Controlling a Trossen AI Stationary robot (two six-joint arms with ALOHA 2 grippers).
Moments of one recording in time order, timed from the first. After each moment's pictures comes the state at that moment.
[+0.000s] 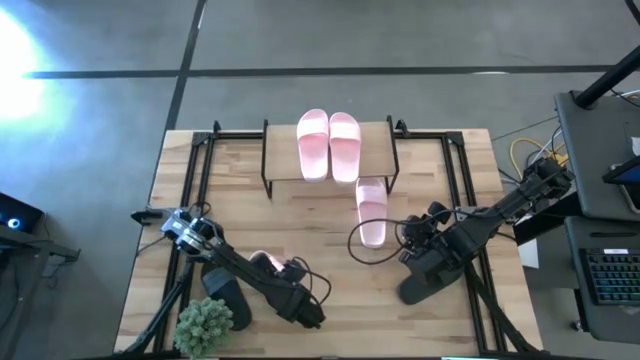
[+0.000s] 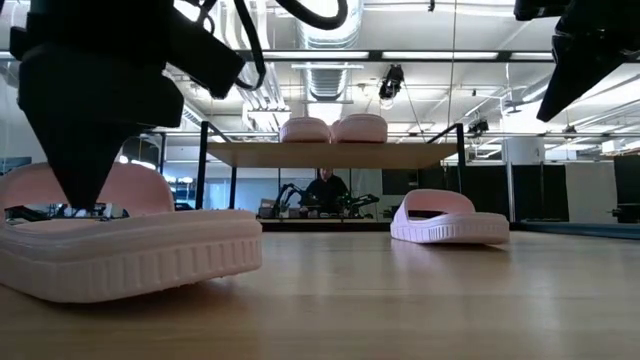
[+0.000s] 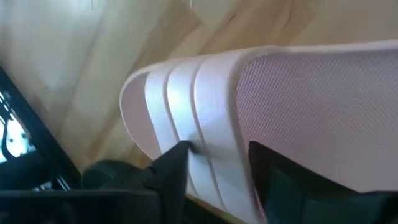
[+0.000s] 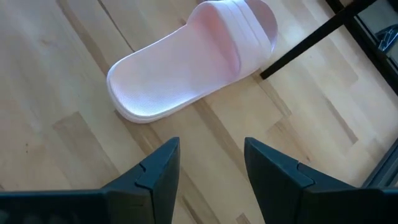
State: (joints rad) left arm -0.55 2.21 1.82 -1.57 -0.16 -1.31; right arm 0.59 1.34 0.99 -1.20 0.62 1.13
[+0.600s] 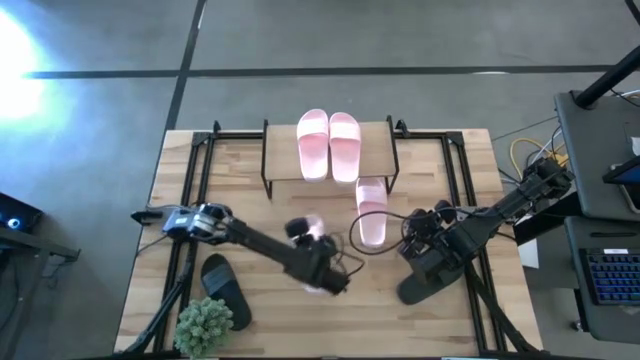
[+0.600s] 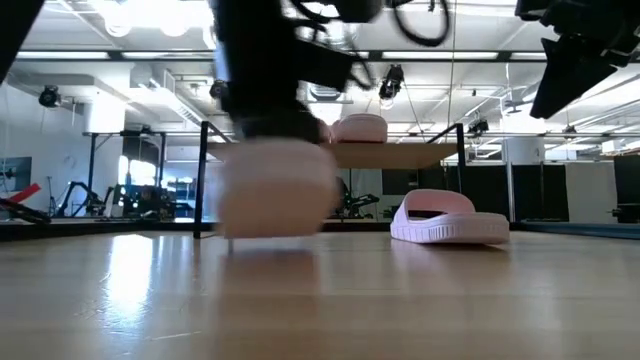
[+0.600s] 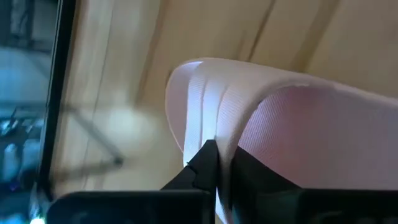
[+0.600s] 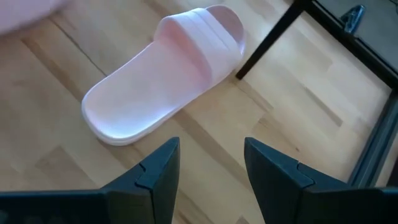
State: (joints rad) left arm -0.35 2.21 1.86 -1.38 -0.66 -0.78; right arm 0.59 1.34 0.99 -1.27 0.69 1.34
